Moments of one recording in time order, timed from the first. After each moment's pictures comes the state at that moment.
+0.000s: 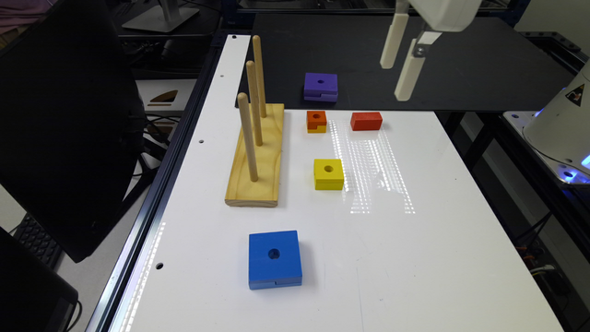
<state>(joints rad) 0.05 -0.28 0.08 -2.64 0.02 2.41 0.87</state>
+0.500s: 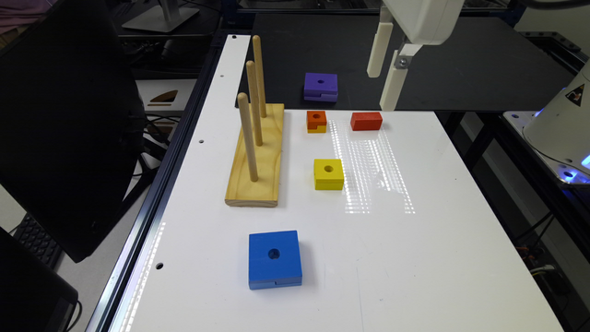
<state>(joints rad) 0.05 -0.21 0.10 -2.59 0.02 2.41 0.90</state>
